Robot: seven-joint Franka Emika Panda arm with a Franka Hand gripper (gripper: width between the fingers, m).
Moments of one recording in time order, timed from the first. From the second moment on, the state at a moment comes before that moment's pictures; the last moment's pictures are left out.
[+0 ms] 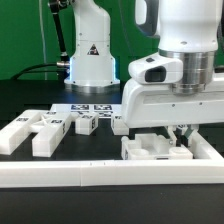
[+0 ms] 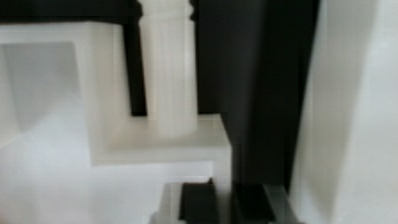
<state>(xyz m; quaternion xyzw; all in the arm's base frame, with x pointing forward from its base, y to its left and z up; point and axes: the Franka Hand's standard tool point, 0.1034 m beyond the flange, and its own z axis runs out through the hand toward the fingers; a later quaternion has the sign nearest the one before) 0.586 0.119 0.021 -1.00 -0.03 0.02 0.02</state>
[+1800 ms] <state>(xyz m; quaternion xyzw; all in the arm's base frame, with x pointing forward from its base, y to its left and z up) 0.564 0.086 0.069 -1.00 -0.03 0.01 0.02</state>
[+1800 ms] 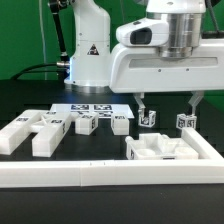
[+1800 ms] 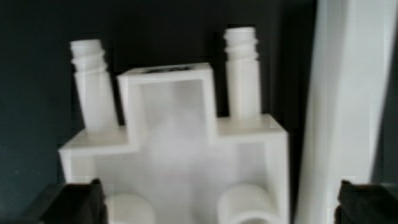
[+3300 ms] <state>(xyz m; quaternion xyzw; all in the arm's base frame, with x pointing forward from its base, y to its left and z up) 0.489 0.031 0.049 -0.96 -0.03 0.29 0.01</state>
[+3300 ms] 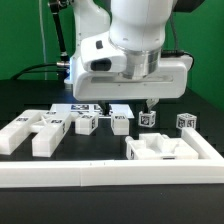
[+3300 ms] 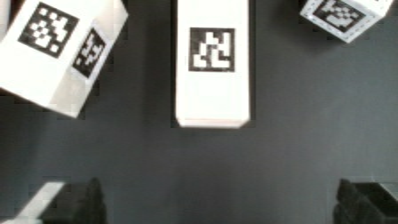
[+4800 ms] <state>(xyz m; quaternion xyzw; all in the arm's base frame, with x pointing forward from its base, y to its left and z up) 0.458 0.029 0.004 -0.88 -0.02 0.47 0.00</state>
